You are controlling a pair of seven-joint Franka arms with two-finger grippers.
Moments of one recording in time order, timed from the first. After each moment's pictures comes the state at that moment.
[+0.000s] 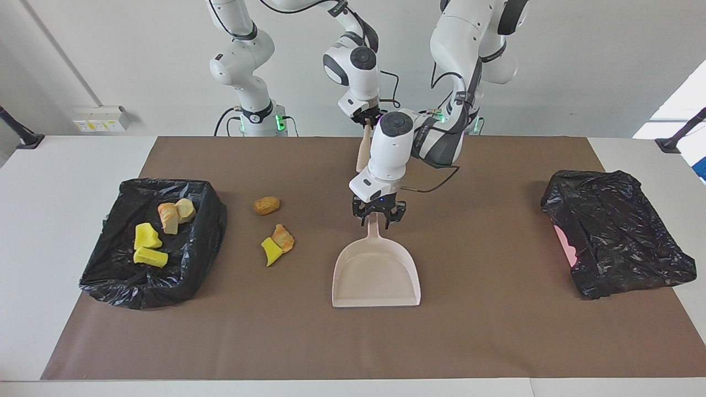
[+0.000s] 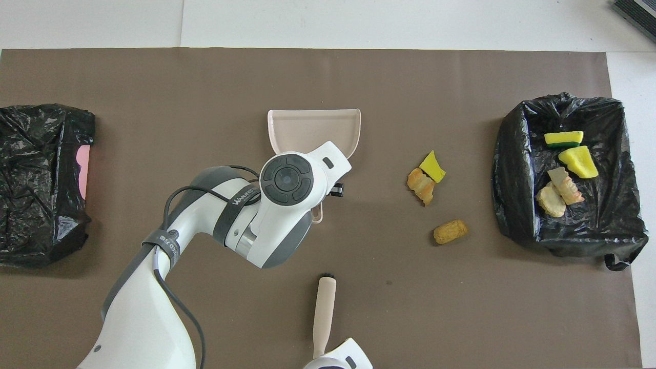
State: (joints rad) left arm -0.66 0.38 0.00 -1.79 -0.01 2.32 -0.47; right arm 0.97 -0.09 0.08 -2.46 0.39 2.26 0.96
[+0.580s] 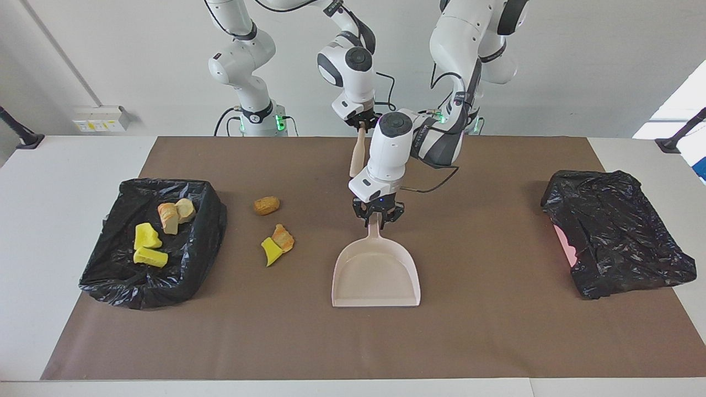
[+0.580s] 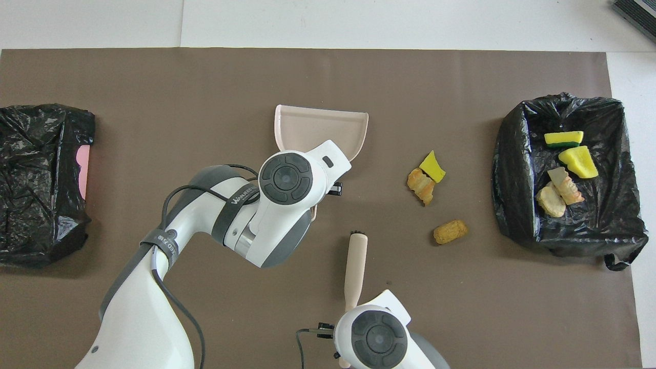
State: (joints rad) left arm -0.66 0.37 0.00 -1.78 0.00 2.30 -0.43; right arm 0.71 -0.14 0.08 -2.43 0.23 2.16 0.82
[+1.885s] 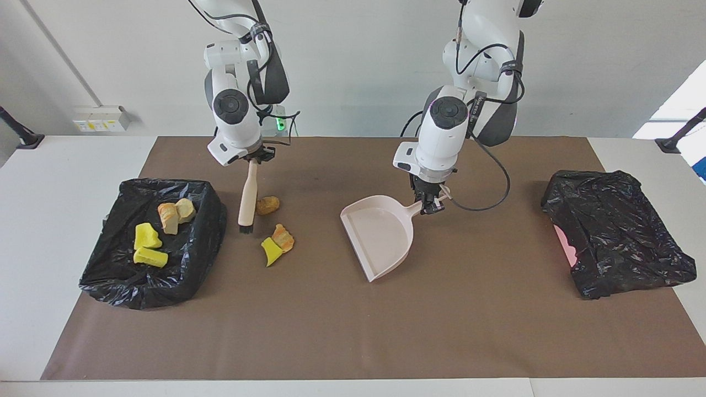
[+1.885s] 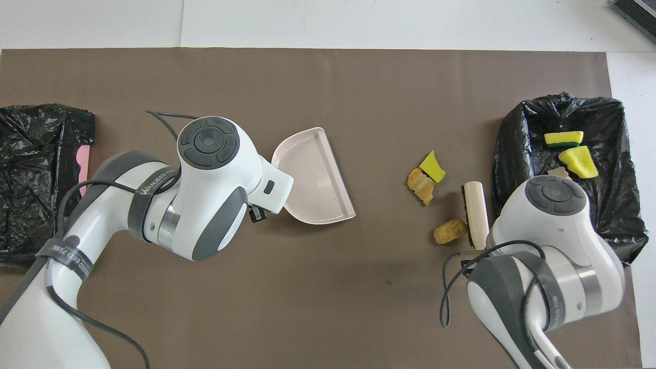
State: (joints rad) left arm -0.54 0.22 0.02 -1.84 0.00 2.01 0.77; right arm 0.13 -0.13 0.07 -2.28 -0.04 1.70 0.23
